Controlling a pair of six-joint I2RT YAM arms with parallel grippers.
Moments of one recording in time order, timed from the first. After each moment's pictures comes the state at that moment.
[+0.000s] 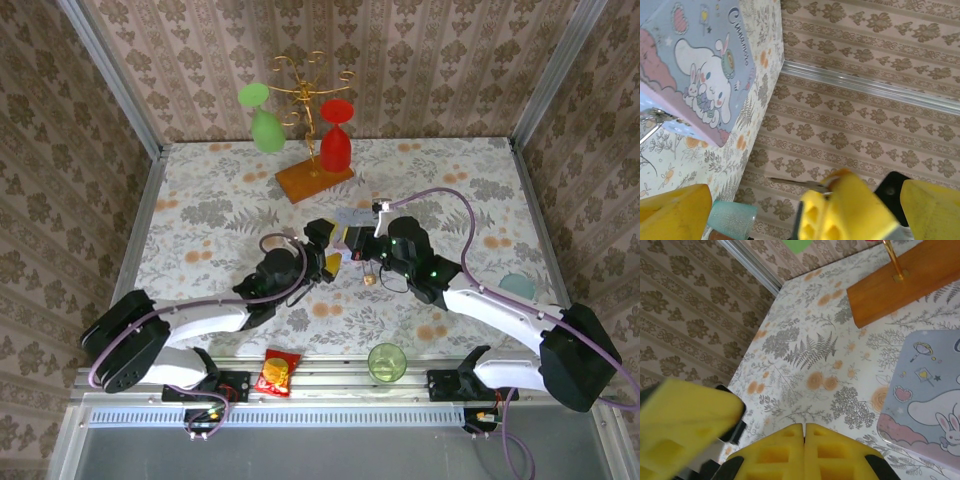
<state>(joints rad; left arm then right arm) -0.97 1.35 0.52 0.71 -0.13 -1.81 0.68 1.23 0.71 0.23 -0.04 0.68</state>
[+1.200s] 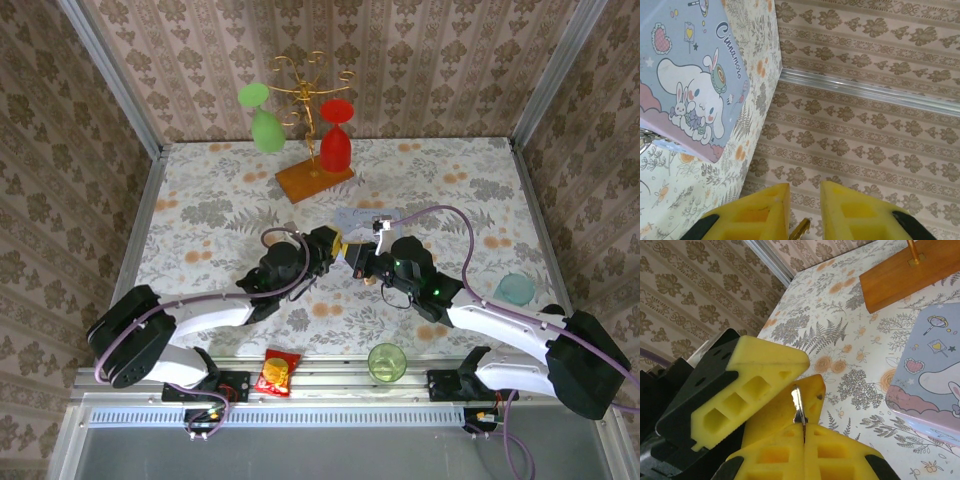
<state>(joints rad) -0.94 1.39 0.57 0.70 -0.12 -1.76 0.74 1.16 0.56 0.33 -0.03 0.67</state>
